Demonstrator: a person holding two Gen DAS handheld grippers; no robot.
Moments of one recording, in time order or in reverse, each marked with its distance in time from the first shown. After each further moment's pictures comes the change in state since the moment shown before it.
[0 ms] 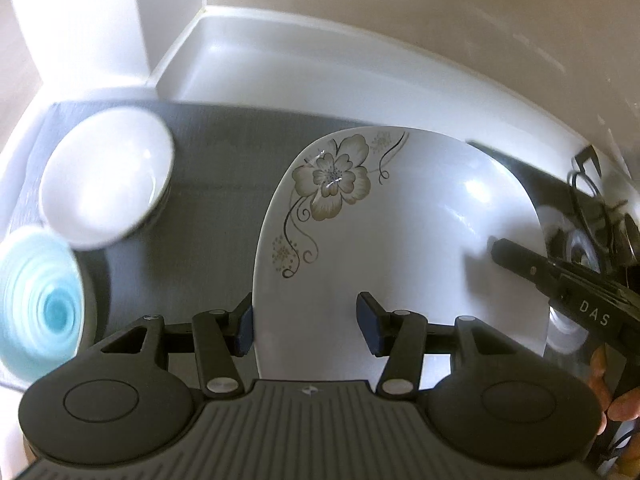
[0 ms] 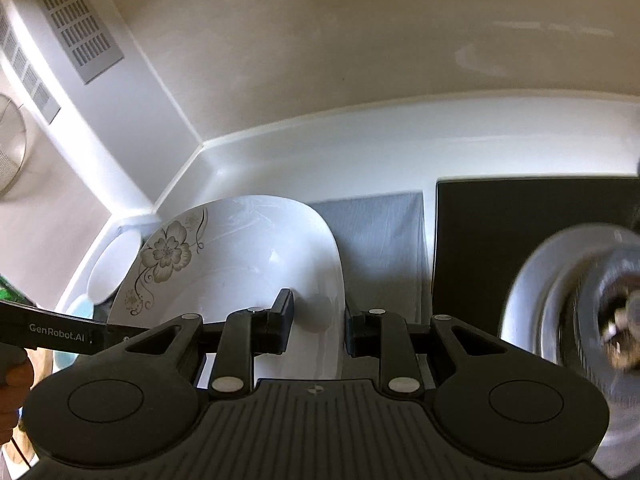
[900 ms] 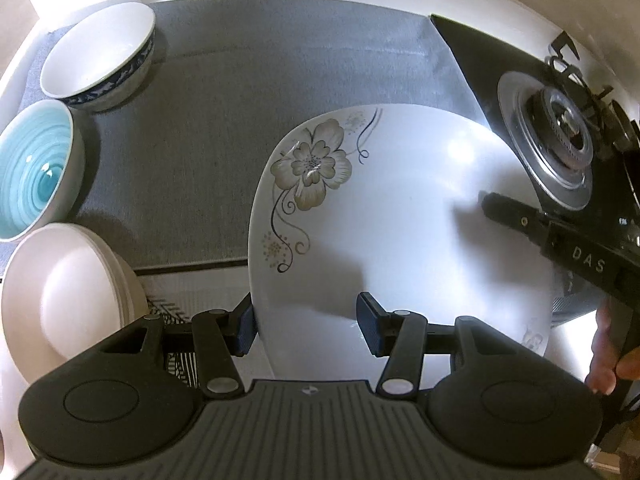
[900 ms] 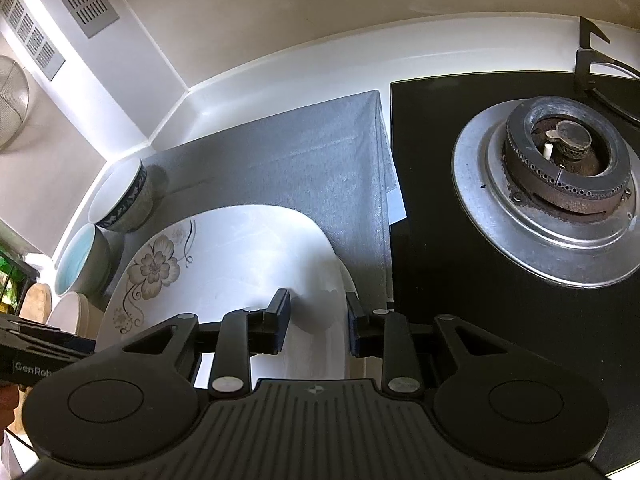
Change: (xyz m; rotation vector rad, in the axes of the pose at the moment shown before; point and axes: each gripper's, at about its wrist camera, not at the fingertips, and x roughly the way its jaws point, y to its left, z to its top) left arm 0.000 -0.018 -0.085 0.115 0.161 0.020; right arm -0.046 0.001 -0.094 0.062 0.050 -0.068
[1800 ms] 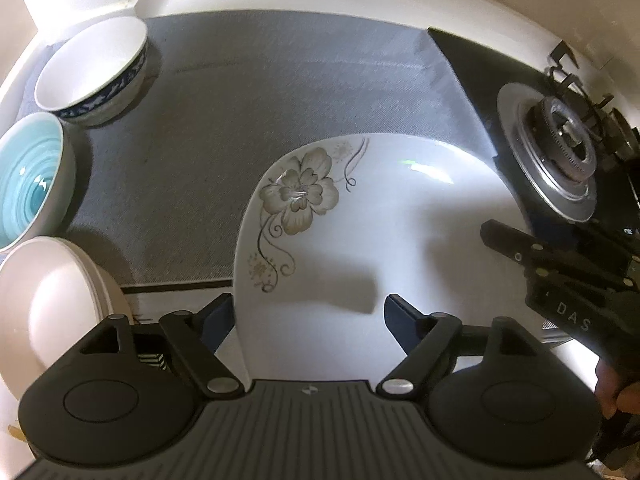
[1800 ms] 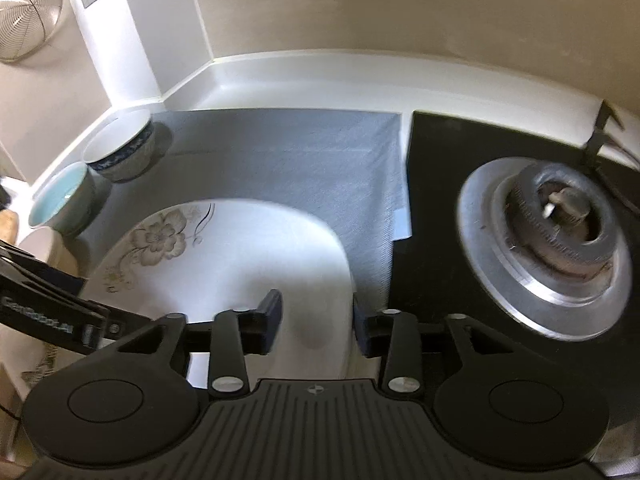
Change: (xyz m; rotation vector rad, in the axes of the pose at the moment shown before) left arm 0.020 -0.010 0.006 -0.003 -0.082 0.010; right arm -0.005 0.034 -0.016 -0.254 -0.036 -0.133
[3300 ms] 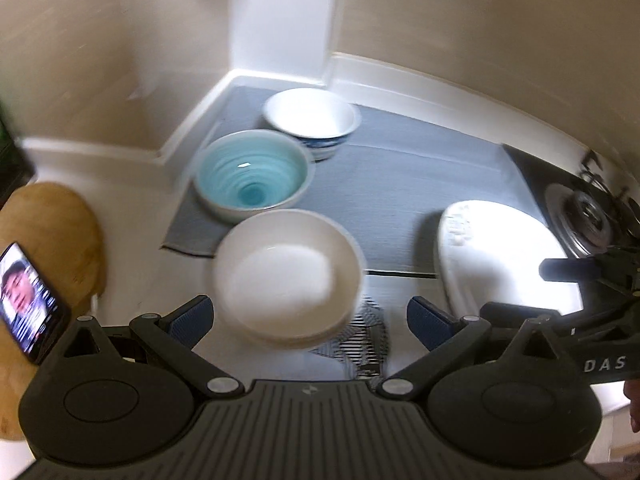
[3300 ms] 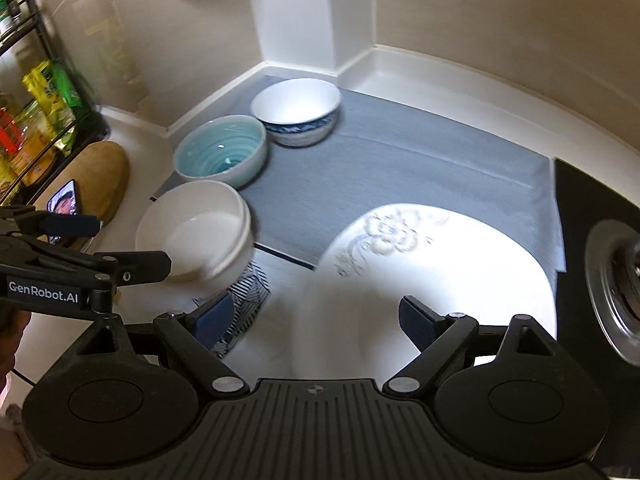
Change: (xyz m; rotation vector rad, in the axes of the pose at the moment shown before) left arm -0.114 0.131 -0.110 -0.182 -0.328 0.120; right arm -0.043 0.166 0.008 -0.216 0.096 0.150
